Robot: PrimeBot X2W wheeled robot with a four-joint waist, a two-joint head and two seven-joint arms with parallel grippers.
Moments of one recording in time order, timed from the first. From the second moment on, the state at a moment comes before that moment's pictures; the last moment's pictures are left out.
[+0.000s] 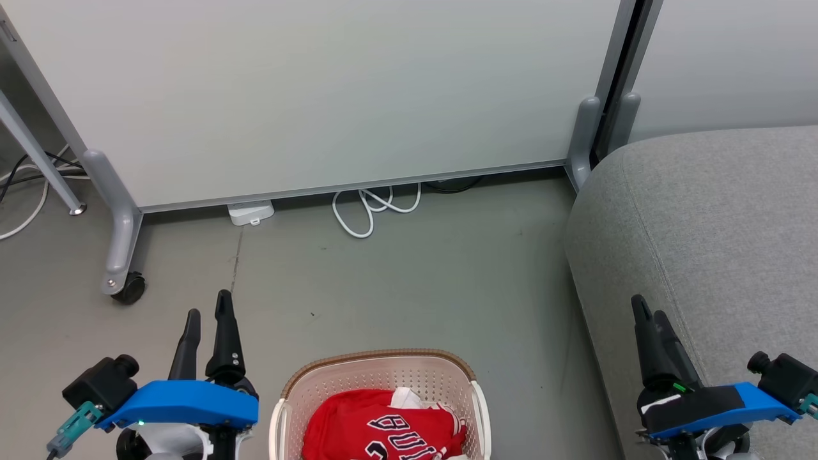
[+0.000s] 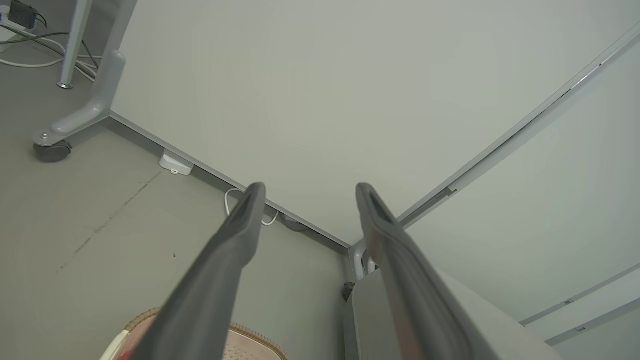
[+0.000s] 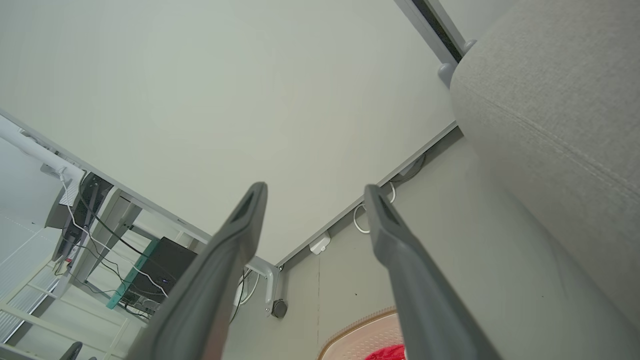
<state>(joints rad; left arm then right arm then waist) -0.06 0.06 -0.04 0.18 -0.80 -0.03 -0.07 -0.06 -0.04 -0.01 0.22 0.86 0.13 -0.07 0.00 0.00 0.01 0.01</state>
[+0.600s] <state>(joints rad) -0.07 0.09 -0.13 0.18 -0.58 0.02 -0.13 -0.06 -0.04 0.00 0.24 0.62 0.13 -0.13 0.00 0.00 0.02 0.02</state>
